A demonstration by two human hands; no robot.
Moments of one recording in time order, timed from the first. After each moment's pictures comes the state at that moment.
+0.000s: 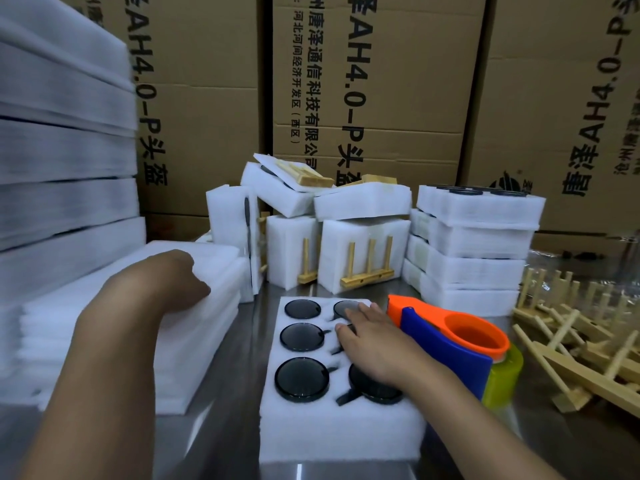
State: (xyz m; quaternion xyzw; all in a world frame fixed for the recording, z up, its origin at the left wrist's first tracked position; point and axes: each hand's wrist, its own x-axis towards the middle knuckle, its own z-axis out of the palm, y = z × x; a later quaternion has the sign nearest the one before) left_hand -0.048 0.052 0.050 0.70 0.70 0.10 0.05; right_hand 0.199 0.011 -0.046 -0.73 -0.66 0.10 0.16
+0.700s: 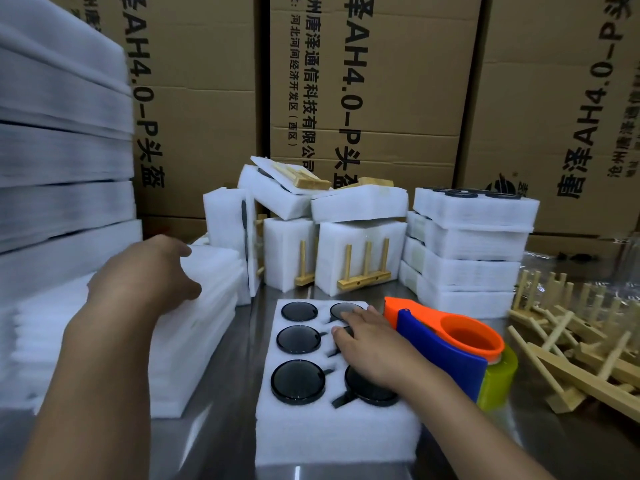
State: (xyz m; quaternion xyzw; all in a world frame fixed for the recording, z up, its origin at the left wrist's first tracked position) left_hand -0.054 0.047 0.051 0.67 0.70 0.25 0.05; right_hand 0.199 0.007 -0.046 -0.72 -0.66 0.10 0.19
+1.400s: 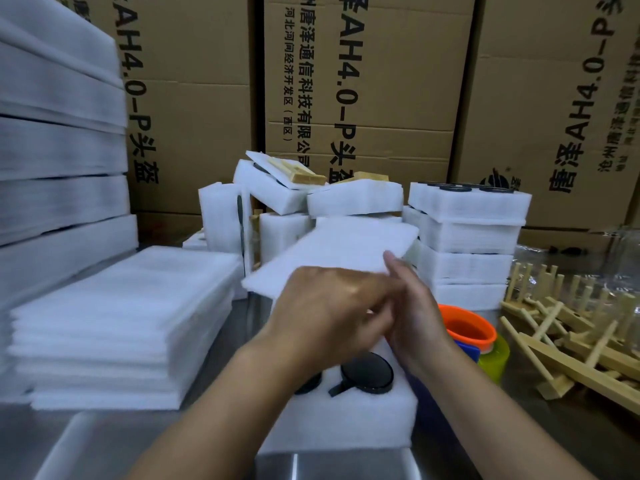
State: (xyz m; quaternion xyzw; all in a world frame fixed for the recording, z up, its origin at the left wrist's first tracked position) left_hand 0.062 -0.018 0.016 0.87 0.14 0.45 -0.17; right_hand 0.197 -0.029 -0.008 -0.36 -0.41 0.46 0.70
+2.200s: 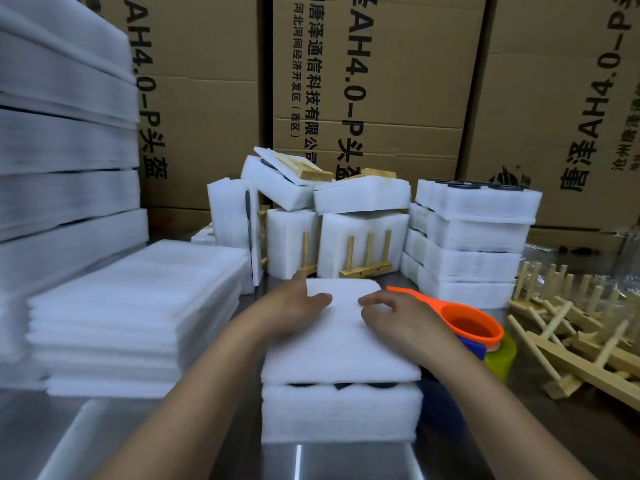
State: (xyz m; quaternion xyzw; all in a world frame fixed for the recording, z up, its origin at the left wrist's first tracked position) left_hand 0.054 0.068 -0.012 0.81 0.49 0.18 0.26; right_hand 0.206 -0.035 -0.014 -0.74 -0.57 0.14 0.33
